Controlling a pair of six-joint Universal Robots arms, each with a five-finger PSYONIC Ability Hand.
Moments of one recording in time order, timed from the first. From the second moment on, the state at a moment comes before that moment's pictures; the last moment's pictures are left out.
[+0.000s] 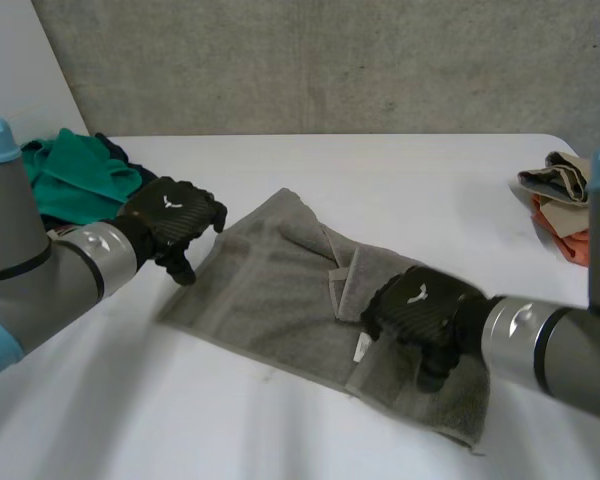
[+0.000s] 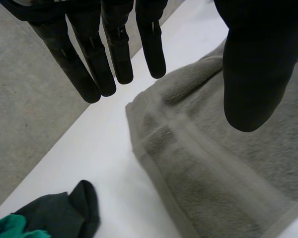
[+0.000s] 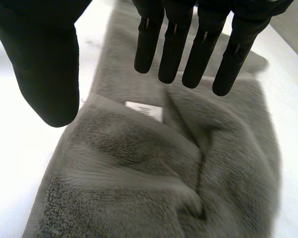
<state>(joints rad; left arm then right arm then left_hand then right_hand) 4.40 -1.89 -1.48 3.02 -1.25 3.71 1.99 -1.32 1.56 0.47 1.16 2.40 0.53 0.54 0.54 0.53 0.35 0.58 0.59 0.59 0.59 0.42</state>
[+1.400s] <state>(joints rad) 4.35 -2.23 -1.33 2.97 -1.35 3.66 1.81 -1.21 1.30 -0.03 1.63 2.83 0.26 0.26 0.25 0.26 0.09 1.12 1.17 1.19 1.19 0.98</state>
